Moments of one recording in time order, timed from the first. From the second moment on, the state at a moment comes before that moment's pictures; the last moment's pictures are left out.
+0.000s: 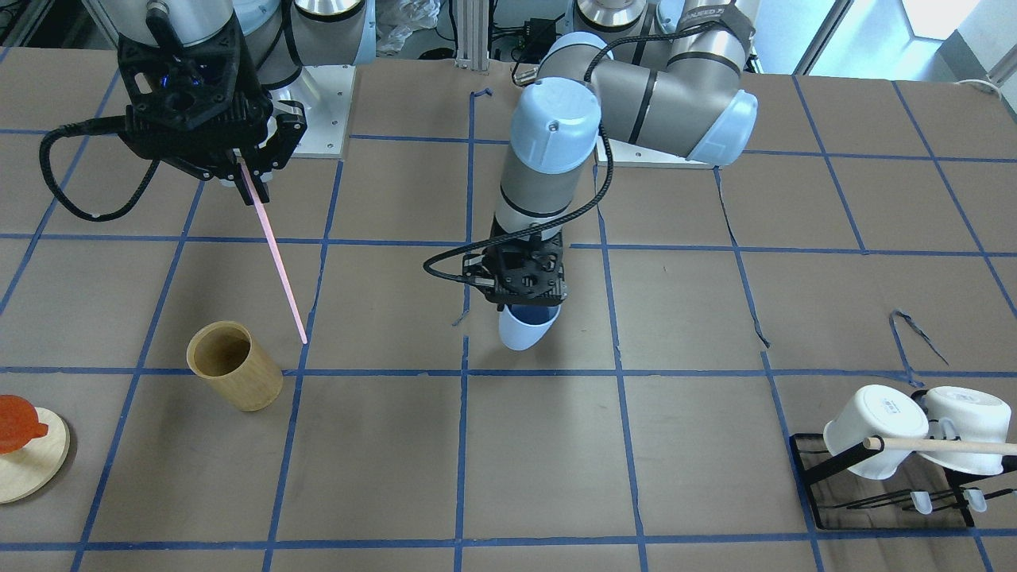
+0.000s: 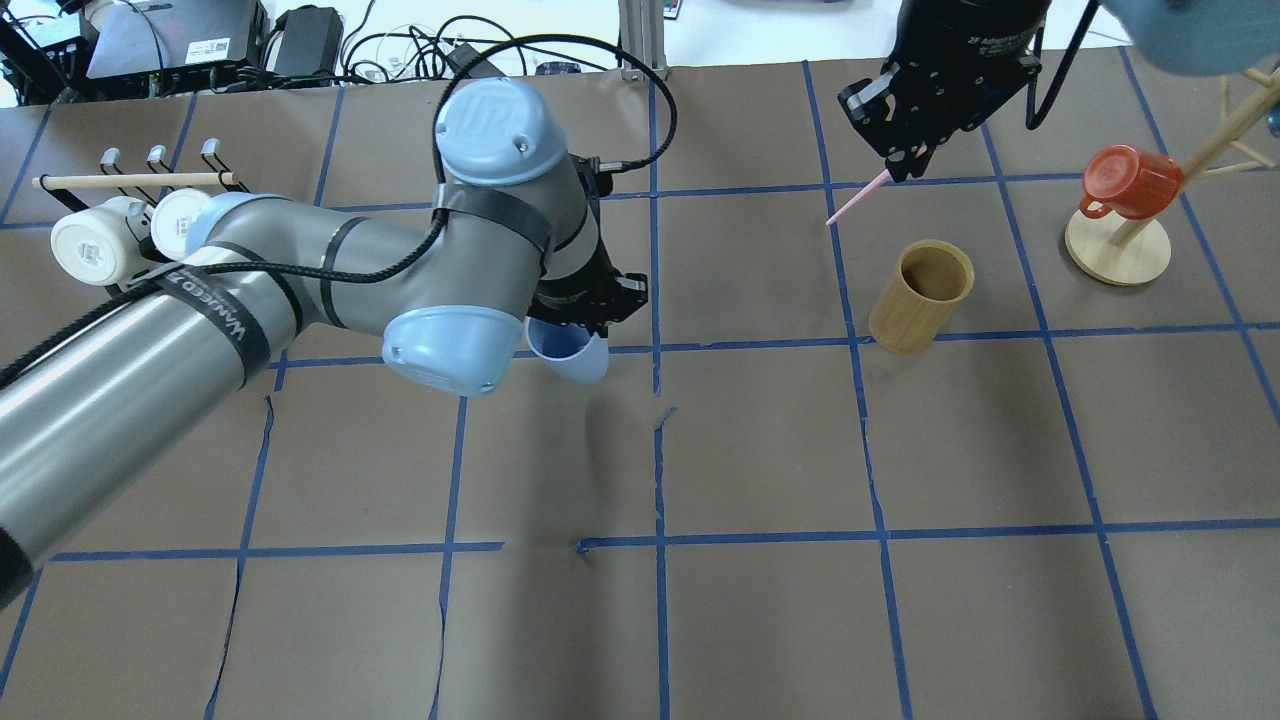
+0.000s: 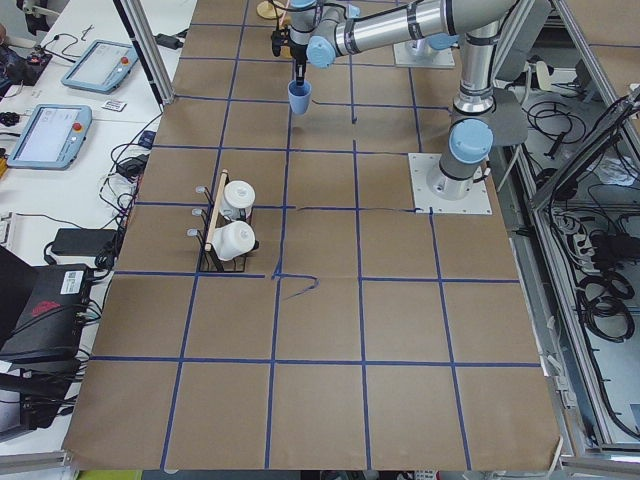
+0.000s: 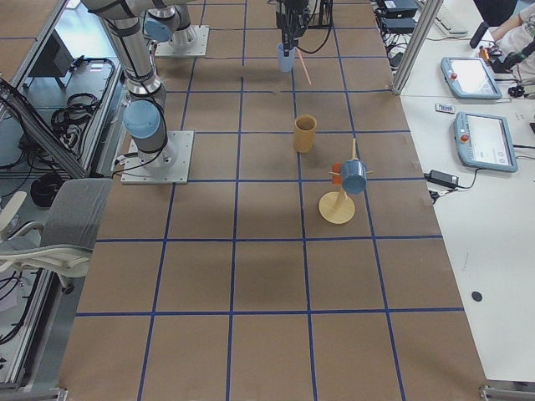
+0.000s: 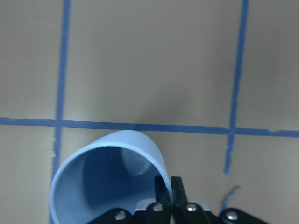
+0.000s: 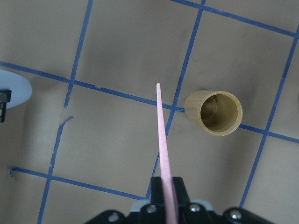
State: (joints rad) left arm -1.91 -1.85 -1.77 -1.00 1.49 -0.31; right arm 1.67 -1.50 1.37 -1.48 -1.60 -0.18
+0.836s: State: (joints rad) left arm -2.01 -1.95 -1.74 -0.93 1.49 -0.30; right arm 1.66 -1.50 1.37 -1.48 -1.60 -0.19
